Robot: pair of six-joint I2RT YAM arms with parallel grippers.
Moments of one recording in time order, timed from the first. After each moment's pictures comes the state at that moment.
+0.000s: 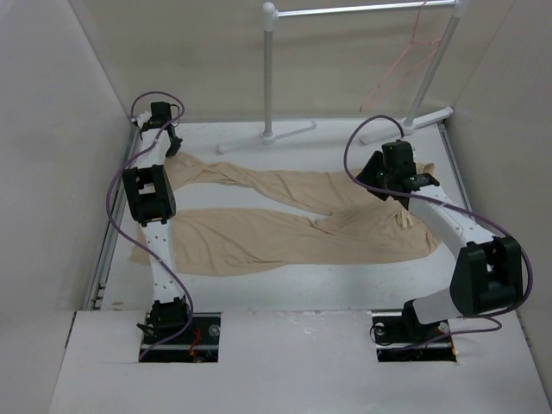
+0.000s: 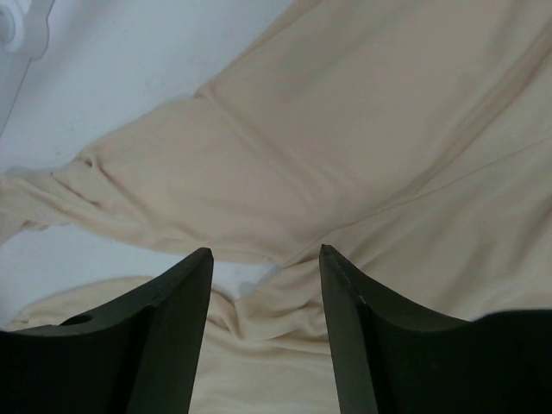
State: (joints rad) left arm 0.14 2.52 2.24 -0.67 -0.26 -0.74; right arm 0.24 1.44 1.05 -0.37 0.06 0.75
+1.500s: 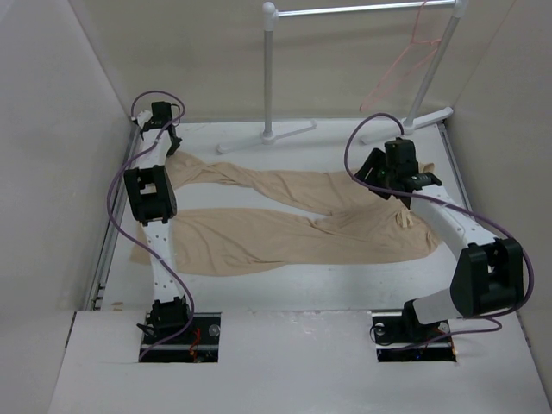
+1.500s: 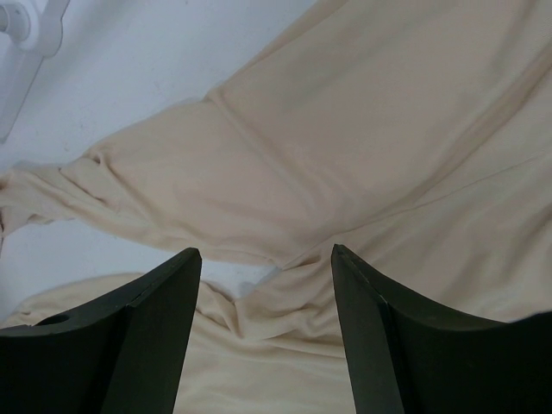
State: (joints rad) left arm 0.14 2.56 2.29 -0.67 -0.30 -0.72; right arm 0.21 1.43 1.07 -0.37 0.03 0.71
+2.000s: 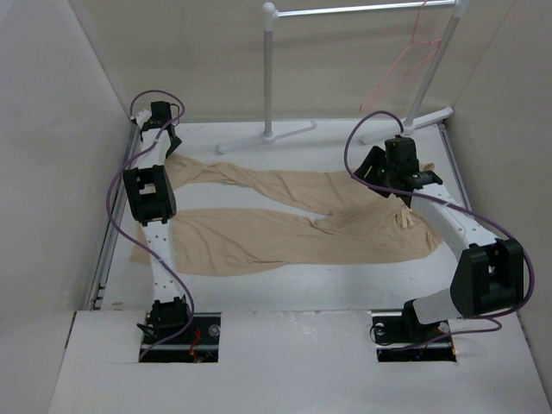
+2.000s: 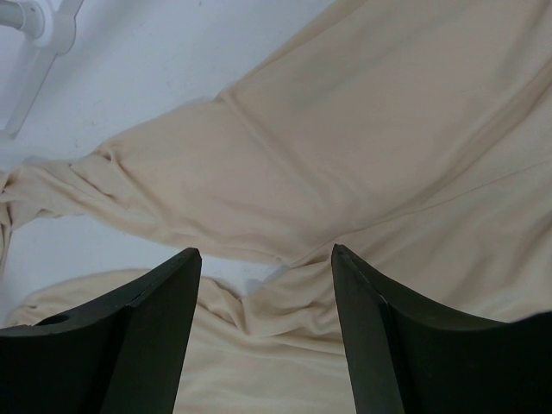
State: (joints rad) left arm 0.14 2.54 2.28 -0.67 -0.33 -0.70; right arm 0.21 1.43 1.09 -0.39 0.01 0.71
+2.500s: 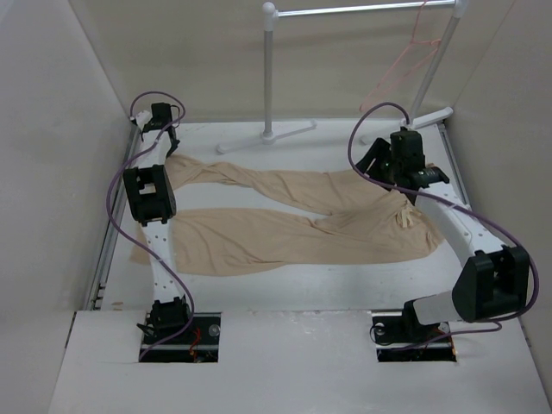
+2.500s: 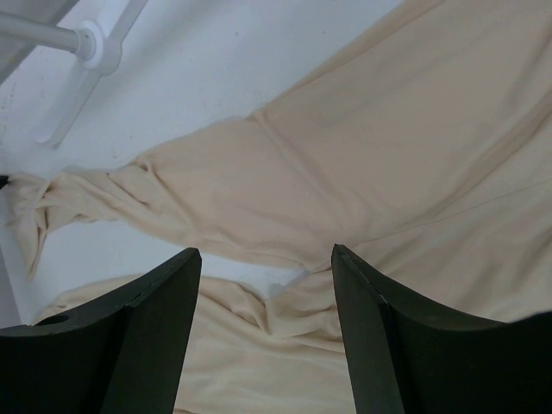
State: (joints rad) left arm 0.14 2.54 2.24 -0.64 -0.36 -0.69; right arm 0.20 1.41 1.15 -0.41 0.01 0.71
